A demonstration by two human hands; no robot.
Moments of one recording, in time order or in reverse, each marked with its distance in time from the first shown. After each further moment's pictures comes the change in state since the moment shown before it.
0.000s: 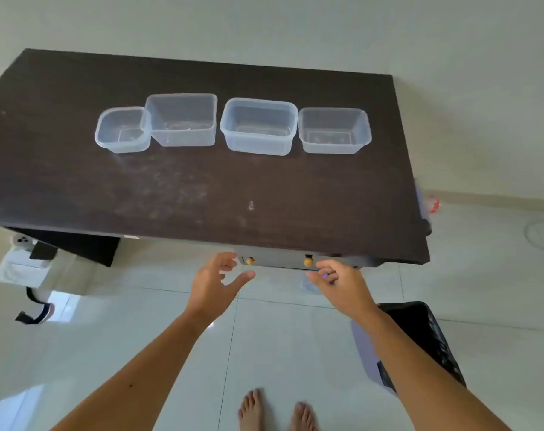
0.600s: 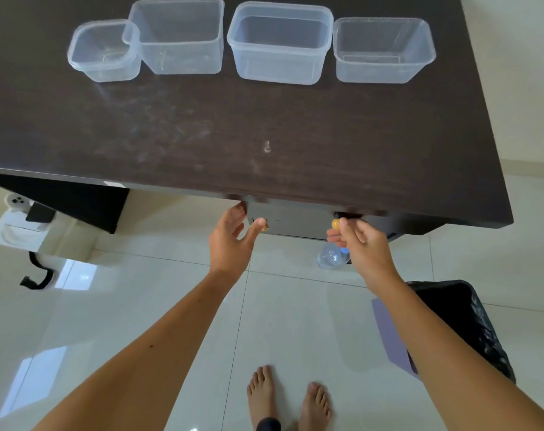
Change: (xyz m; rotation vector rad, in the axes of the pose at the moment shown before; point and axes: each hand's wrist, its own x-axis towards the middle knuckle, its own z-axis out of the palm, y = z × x) left_hand 0.044 -0.052 0.061 -0.314 0.175 -0.062; right_hand 0.041 0.028 0.054 0.531 0.113 0.018
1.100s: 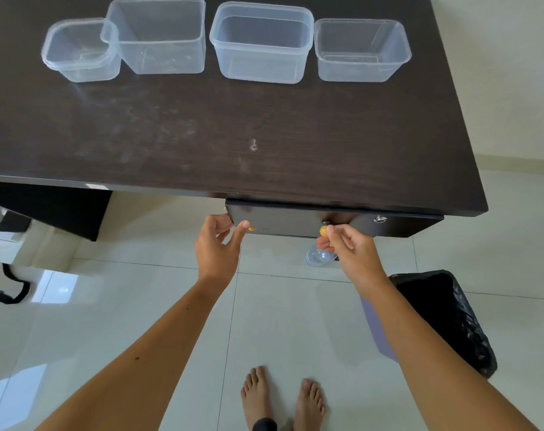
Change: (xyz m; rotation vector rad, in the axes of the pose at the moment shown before) left_hand -0.007 -0.009 -0.002 -0.029 0.086 0.025; right_hand -0.020 0.013 -0.003 -0.011 -0.011 -0.015
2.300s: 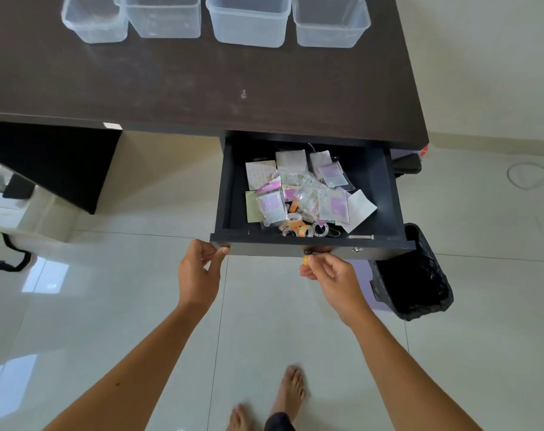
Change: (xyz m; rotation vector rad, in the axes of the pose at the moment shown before) left_hand -0.164 -0.072 -0.074 0.145 -0.042 0.031; right_hand -0.190 0.071 -0.005 0.037 -0.017 0.123
